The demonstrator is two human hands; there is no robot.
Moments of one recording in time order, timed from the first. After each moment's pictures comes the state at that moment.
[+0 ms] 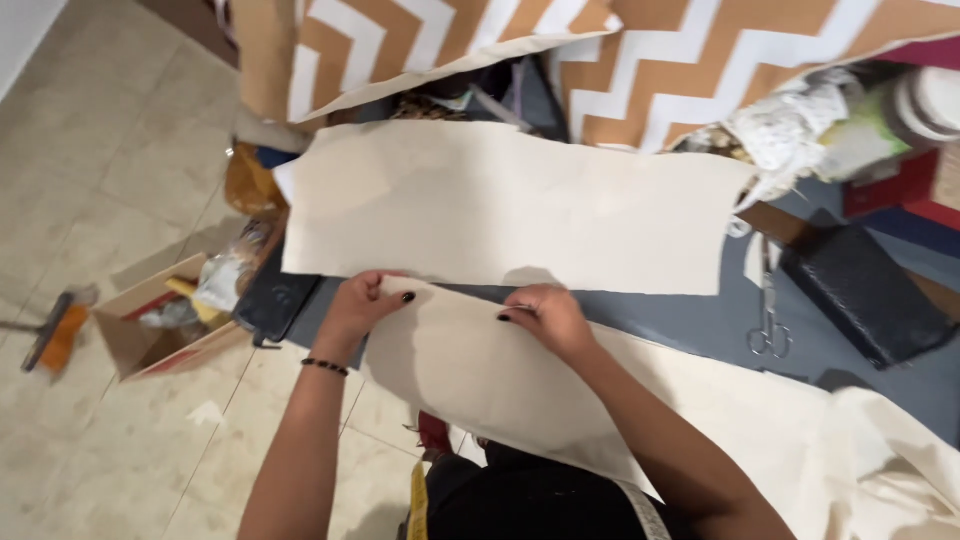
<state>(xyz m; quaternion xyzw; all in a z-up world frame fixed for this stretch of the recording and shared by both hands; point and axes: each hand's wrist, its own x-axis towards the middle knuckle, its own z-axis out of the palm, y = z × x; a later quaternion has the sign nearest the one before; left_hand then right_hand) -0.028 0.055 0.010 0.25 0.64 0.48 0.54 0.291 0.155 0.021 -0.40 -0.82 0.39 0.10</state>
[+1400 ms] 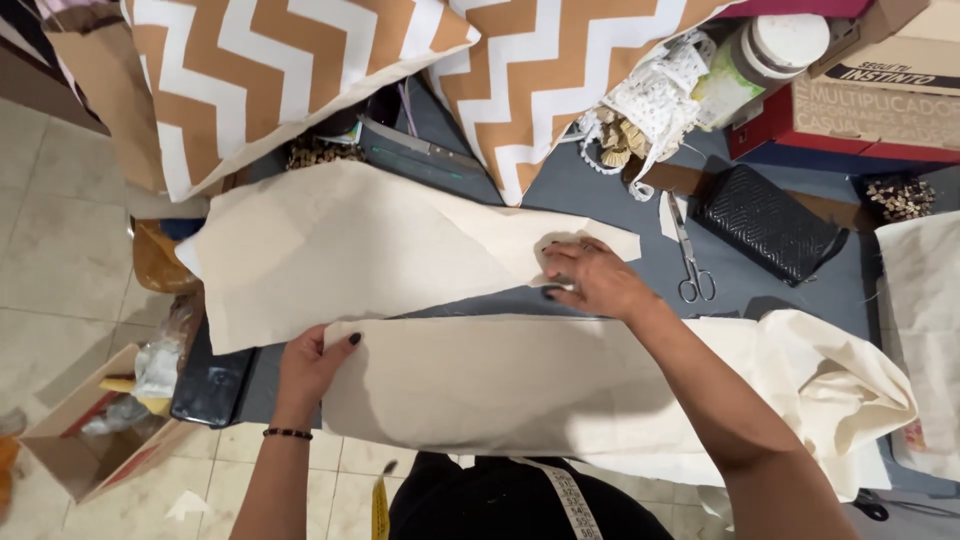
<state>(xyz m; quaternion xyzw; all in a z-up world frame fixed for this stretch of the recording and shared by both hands) -0.027 0.058 -0.007 0.29 0.68 0.41 0.53 0.435 0.215 0.053 -0.43 -0.89 0.18 -0.02</state>
